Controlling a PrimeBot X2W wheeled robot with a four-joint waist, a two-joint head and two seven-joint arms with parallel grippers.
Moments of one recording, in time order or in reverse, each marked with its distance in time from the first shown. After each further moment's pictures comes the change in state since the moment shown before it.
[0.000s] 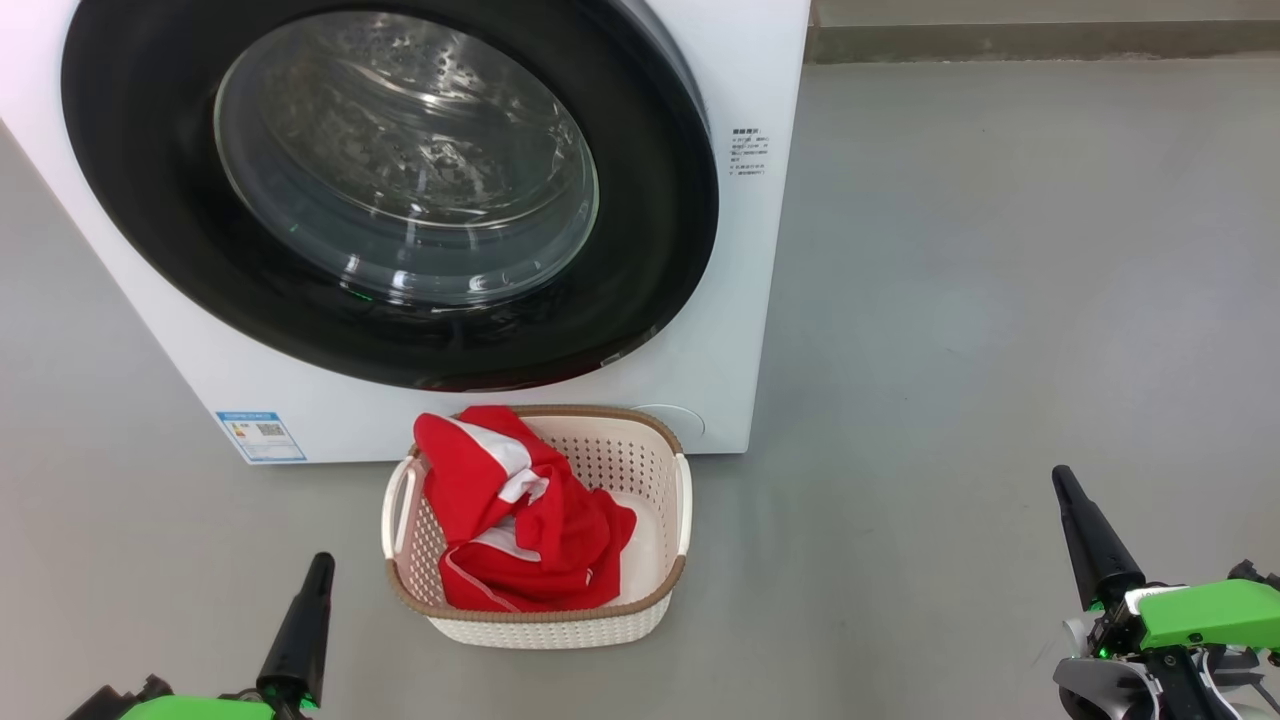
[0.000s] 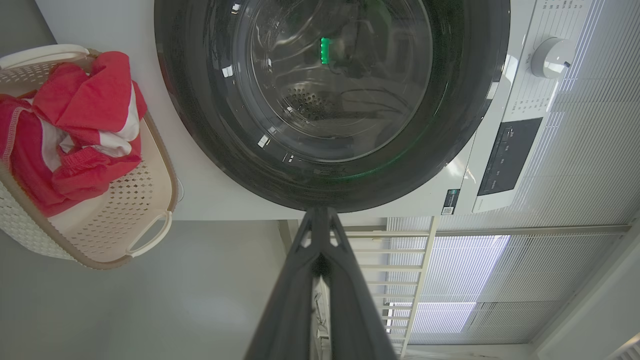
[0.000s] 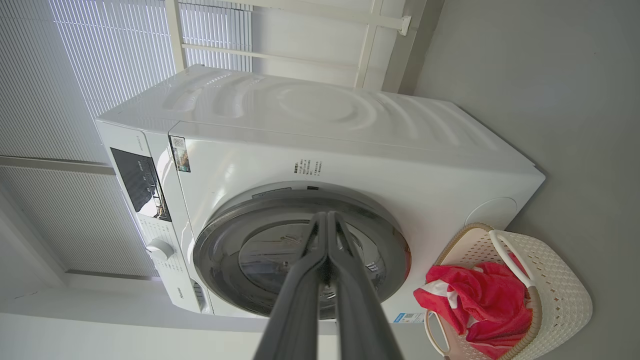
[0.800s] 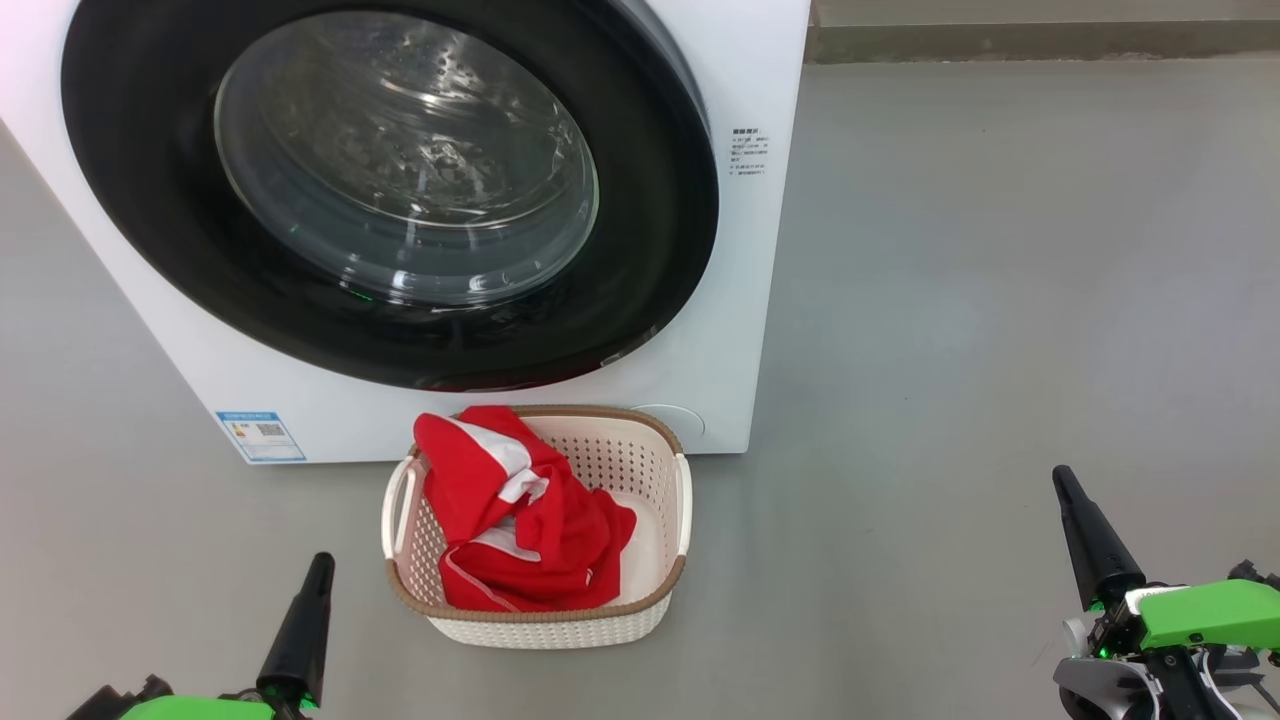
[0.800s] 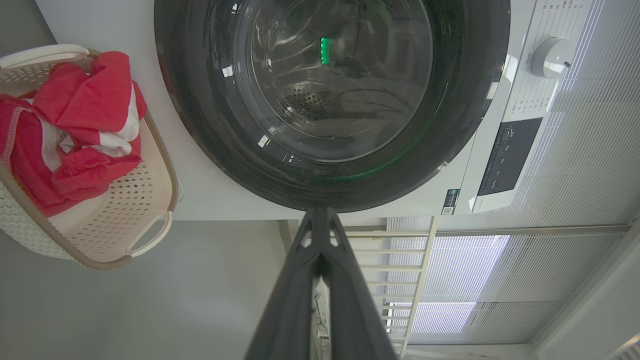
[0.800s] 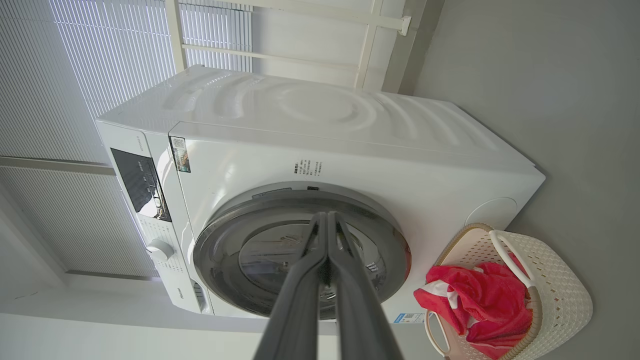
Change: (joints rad) left arm 0.000 0.000 0.000 0.000 0.000 0.000 0.000; right arm 0.000 0.001 -0.001 0.000 0.000 0.000 0.000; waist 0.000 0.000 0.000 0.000
